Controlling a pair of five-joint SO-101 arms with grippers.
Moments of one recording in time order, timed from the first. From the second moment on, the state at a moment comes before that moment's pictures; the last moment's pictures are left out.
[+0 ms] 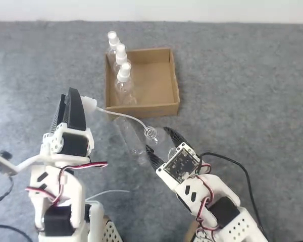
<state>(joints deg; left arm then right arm) -7.2 -103.4 75.4 36.7 52.7 -41.9 -102.7 95.2 35.1 14.9</state>
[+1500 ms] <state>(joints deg) 7.8 -103.4 81.7 38.2 46.9 -42.0 -102.7 95.2 35.1 14.9</state>
